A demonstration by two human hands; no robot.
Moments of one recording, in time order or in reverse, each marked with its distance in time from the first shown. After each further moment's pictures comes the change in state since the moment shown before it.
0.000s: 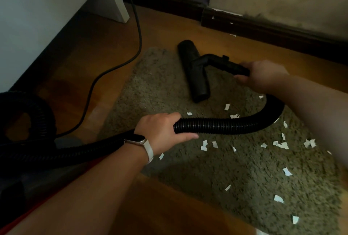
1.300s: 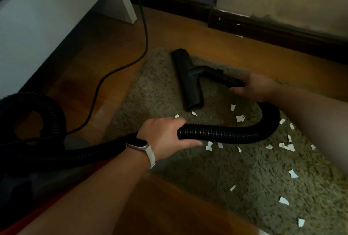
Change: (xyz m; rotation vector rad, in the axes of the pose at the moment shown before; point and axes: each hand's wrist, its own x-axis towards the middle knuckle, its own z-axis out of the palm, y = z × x) left_hand -0.017 0.001 -0.008 -0.002 -0.004 0.010; right_hand 0.003 -0.016 0.030 0.305 -0.191 -0.007
